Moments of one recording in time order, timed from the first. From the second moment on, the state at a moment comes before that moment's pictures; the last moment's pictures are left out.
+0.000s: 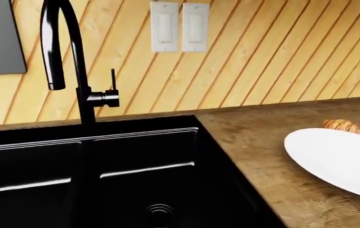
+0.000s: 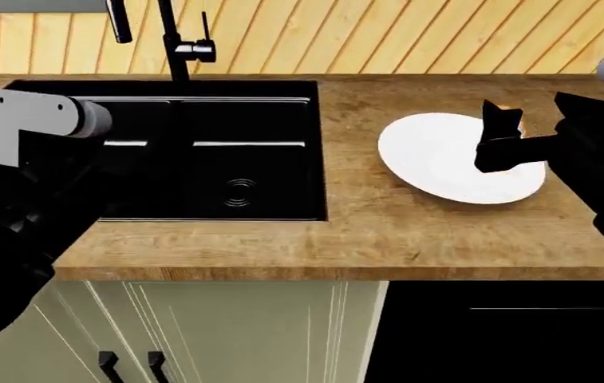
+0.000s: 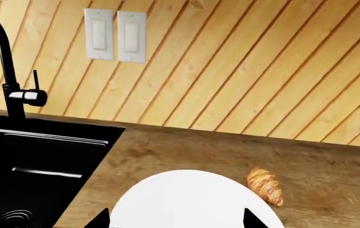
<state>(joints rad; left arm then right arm) -0.80 -0.44 -0.24 0.58 -1.01 -1.44 -0.26 0.90 0.55 0.11 -0.39 0.66 1.29 0.06</state>
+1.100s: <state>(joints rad) -0.83 -0.50 -0.26 0.56 -1.16 -1.46 -0.39 0.90 0.58 0.07 -0.27 0.64 1.25 0.06</state>
